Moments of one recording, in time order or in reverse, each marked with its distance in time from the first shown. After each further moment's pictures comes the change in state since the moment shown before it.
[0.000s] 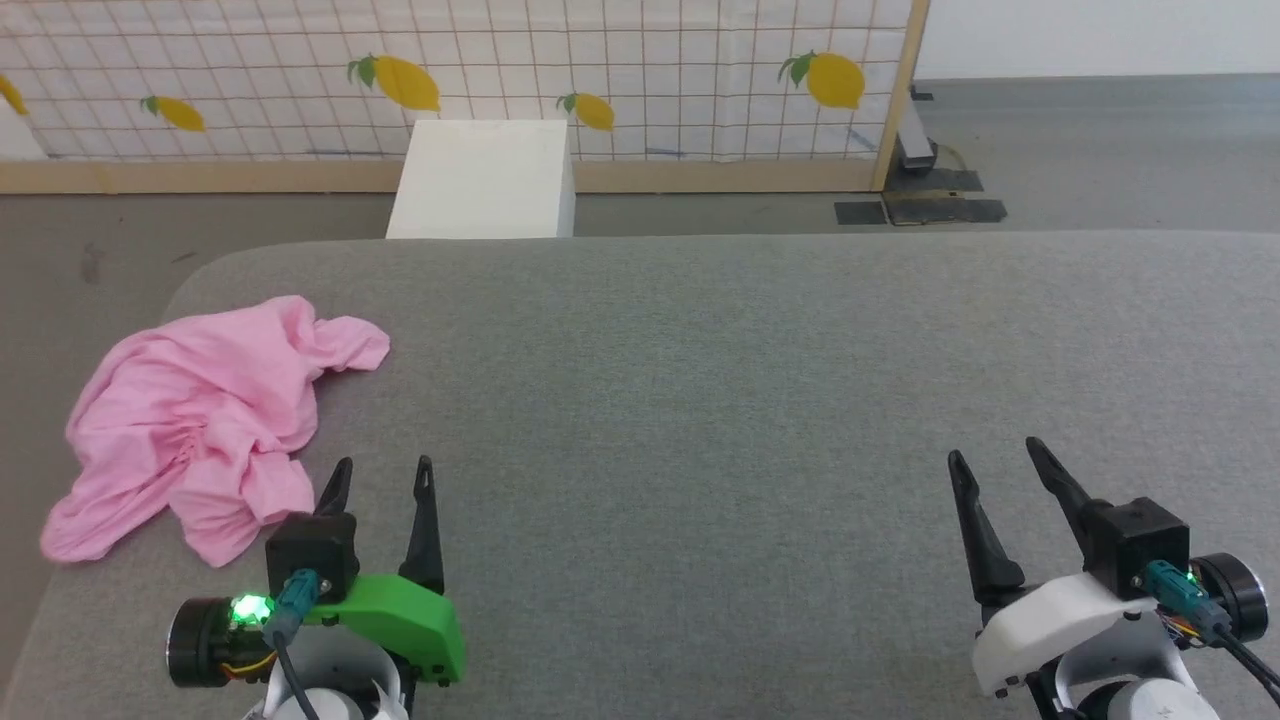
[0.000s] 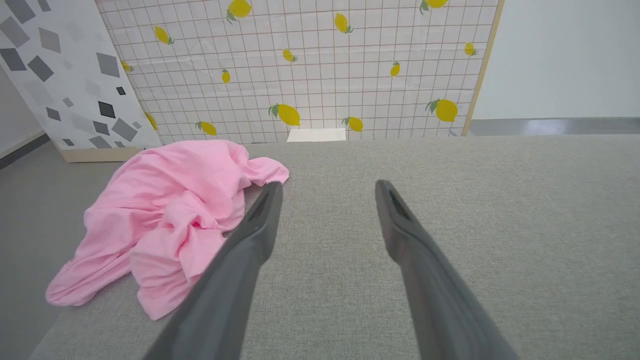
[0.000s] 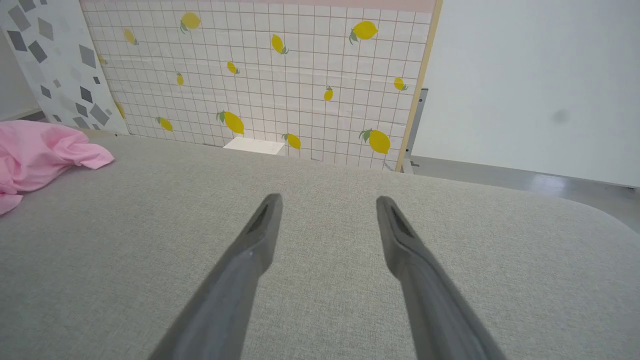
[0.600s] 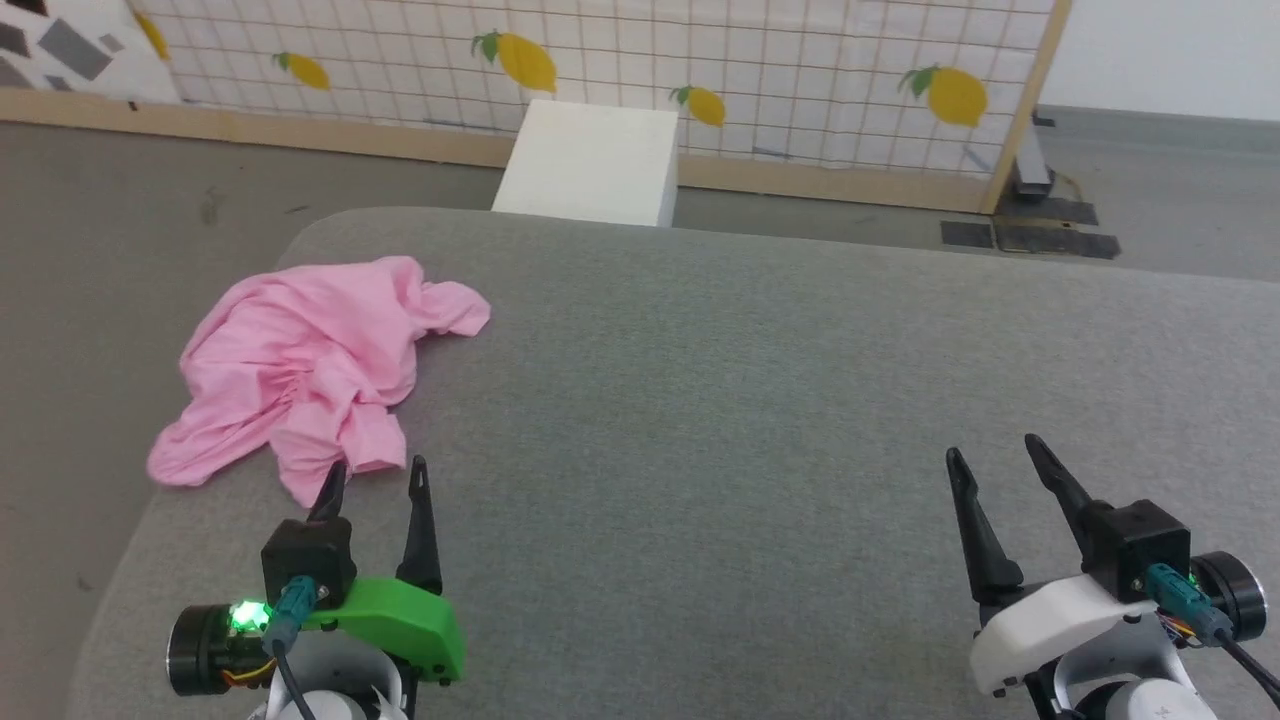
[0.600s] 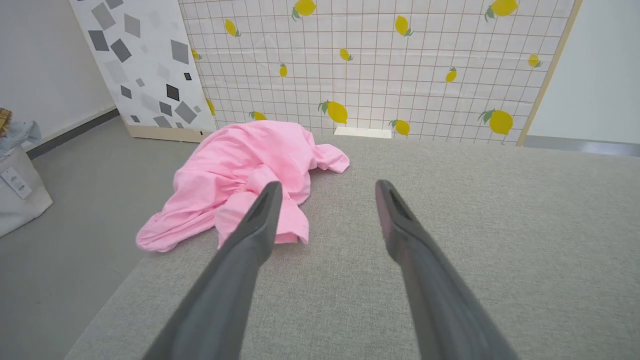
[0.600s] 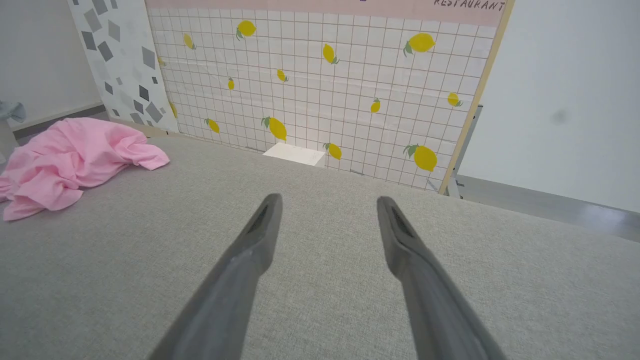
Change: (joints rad) left arm -0.001 0.006 -0.015 0.018 -0.024 0.037 -0.037; right arm 0.000 0.000 0.004 0.000 0.001 0.000 -0.023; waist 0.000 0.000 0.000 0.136
